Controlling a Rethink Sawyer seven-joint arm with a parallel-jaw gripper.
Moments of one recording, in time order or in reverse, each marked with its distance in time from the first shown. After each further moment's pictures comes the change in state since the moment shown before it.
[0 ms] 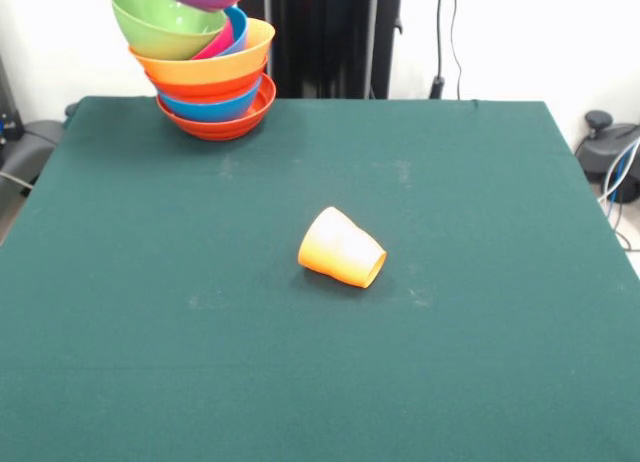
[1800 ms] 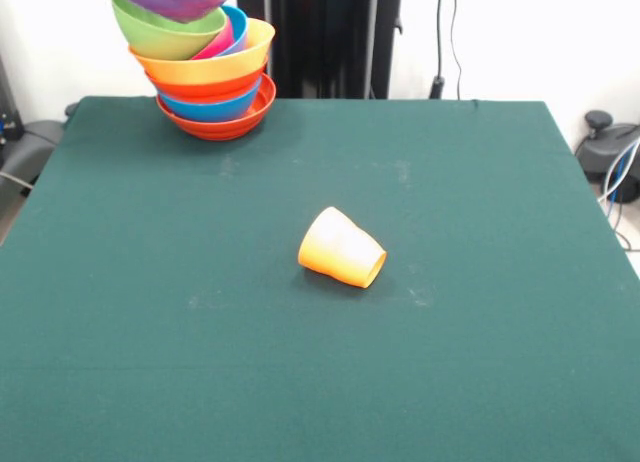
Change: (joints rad) arm -0.065 0.070 -0.018 -0.029 -0.109 0.000 -0.001
